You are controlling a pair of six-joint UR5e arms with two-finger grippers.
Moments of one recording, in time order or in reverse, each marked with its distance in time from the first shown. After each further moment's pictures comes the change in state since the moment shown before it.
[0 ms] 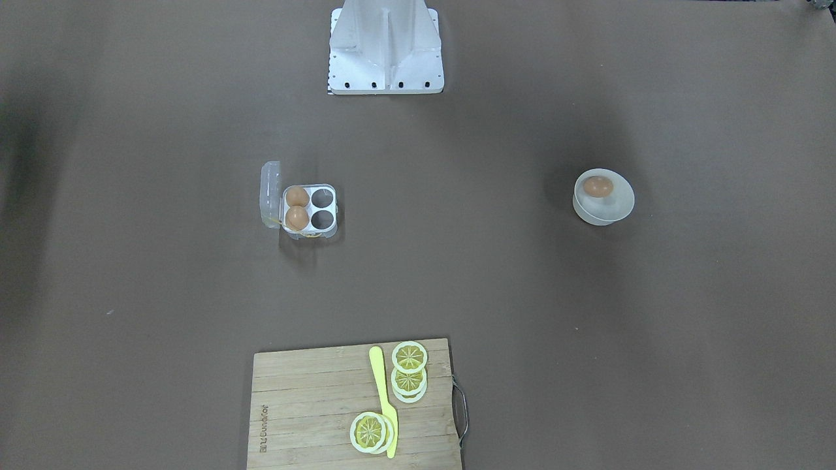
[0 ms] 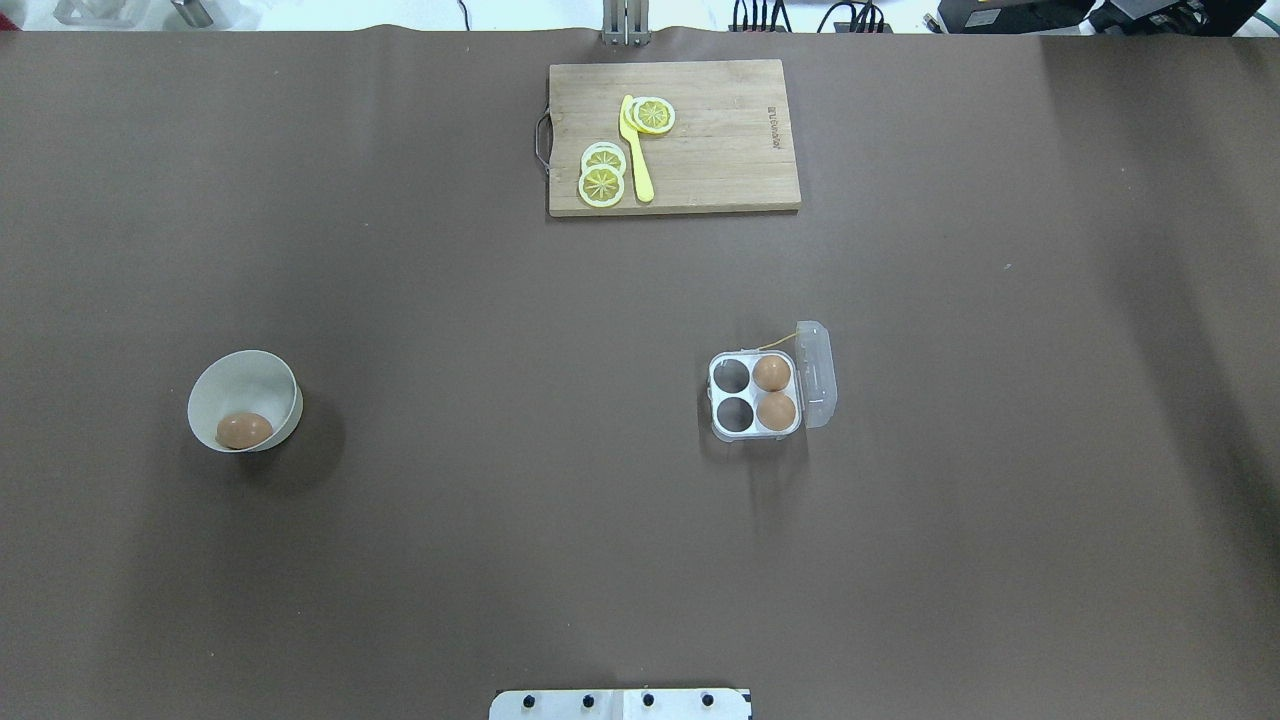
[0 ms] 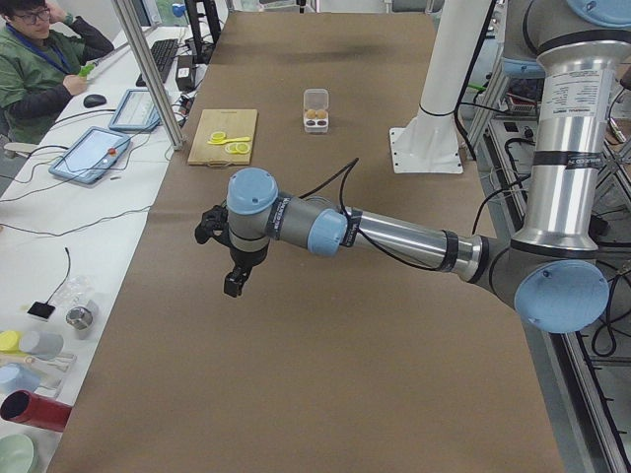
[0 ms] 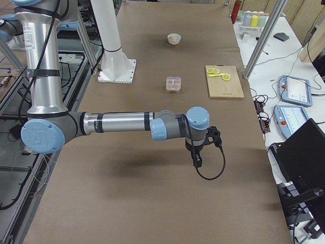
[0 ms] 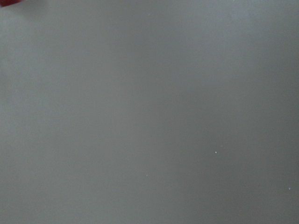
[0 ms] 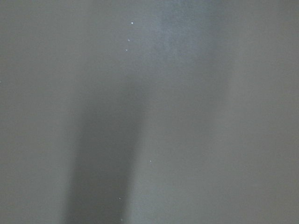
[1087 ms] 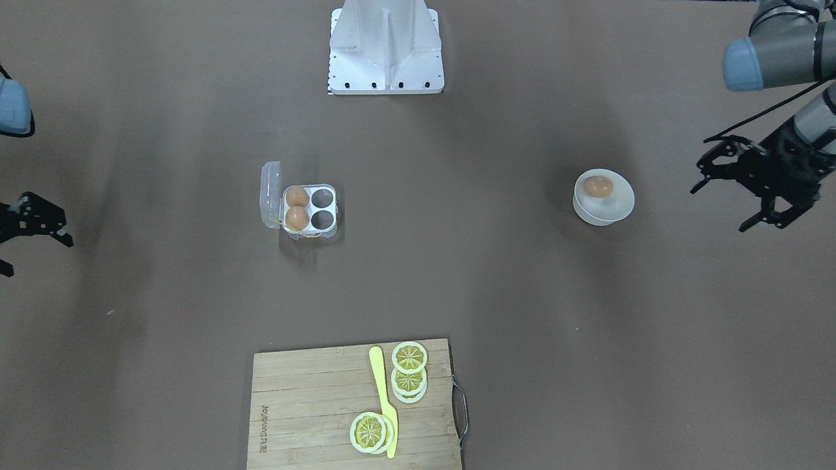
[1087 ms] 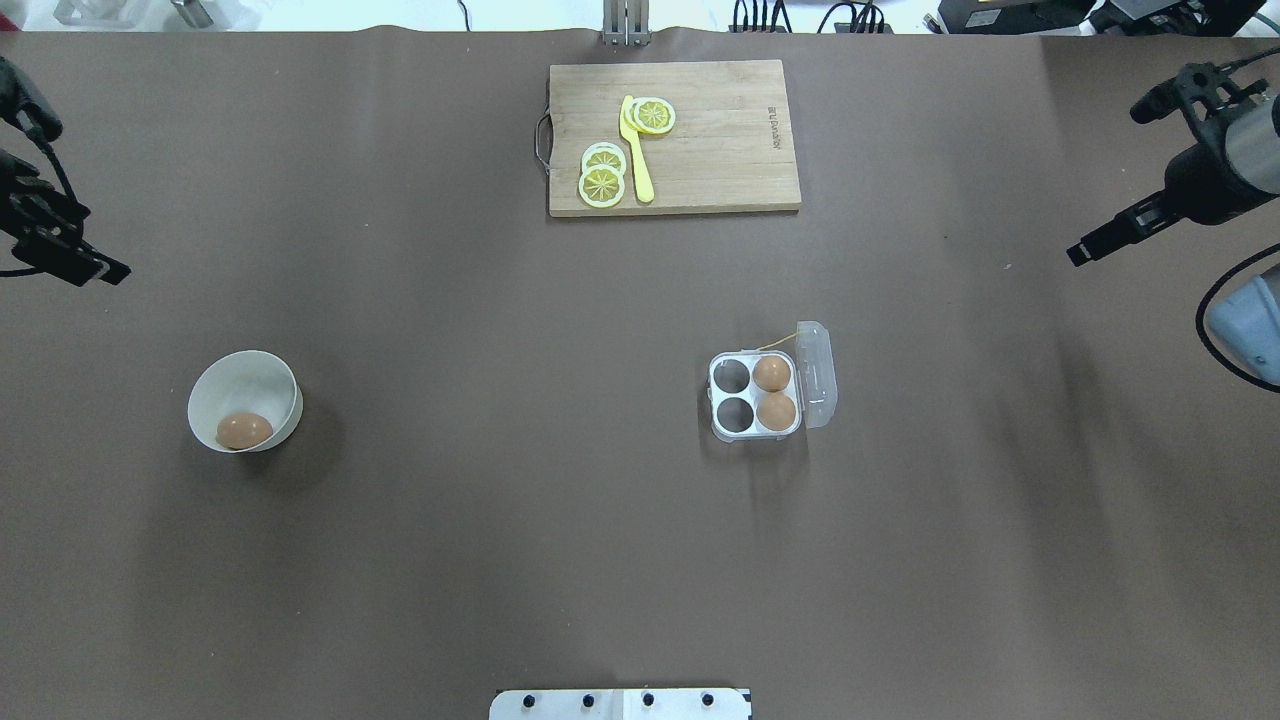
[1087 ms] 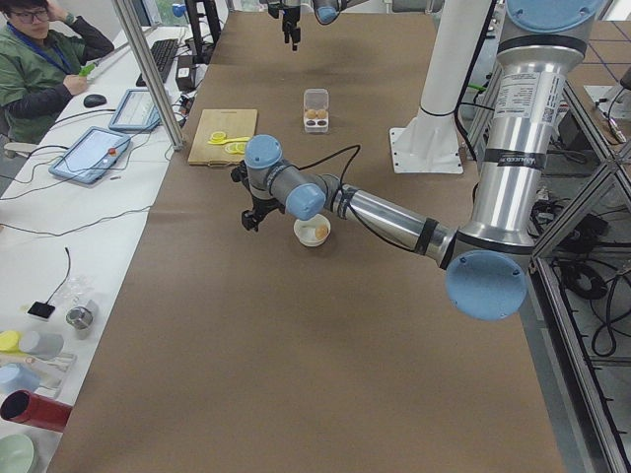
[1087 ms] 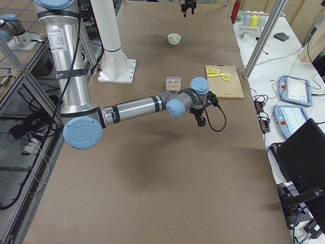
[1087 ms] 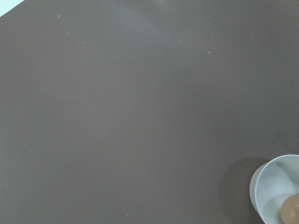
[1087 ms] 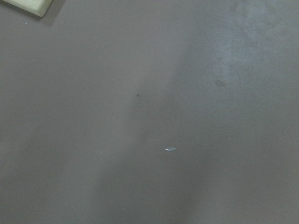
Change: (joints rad) left arm 0.381 -0.077 -0.032 -0.183 0.006 0.000; right arm -0.343 0.129 0.038 0.235 -0.025 0.283
